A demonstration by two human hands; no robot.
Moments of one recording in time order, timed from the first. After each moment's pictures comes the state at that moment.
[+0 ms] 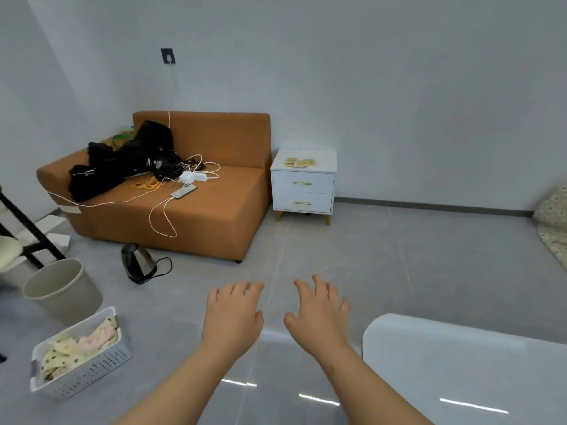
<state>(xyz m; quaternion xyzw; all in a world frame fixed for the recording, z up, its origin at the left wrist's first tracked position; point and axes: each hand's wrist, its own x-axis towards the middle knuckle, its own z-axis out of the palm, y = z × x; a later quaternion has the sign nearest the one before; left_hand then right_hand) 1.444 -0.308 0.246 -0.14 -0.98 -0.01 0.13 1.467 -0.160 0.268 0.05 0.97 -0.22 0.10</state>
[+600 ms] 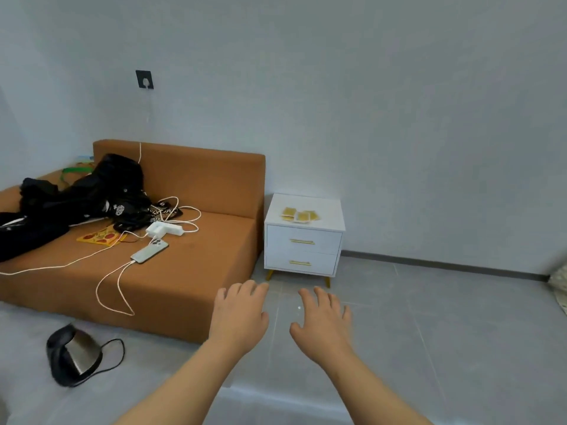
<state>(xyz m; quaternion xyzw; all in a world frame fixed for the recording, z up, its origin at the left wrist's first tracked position) 1.030 -0.328 0.278 -0.18 -0.98 -0.07 0.10 1.066 -0.185 0.290 0.07 0.98 -0.16 0.08</state>
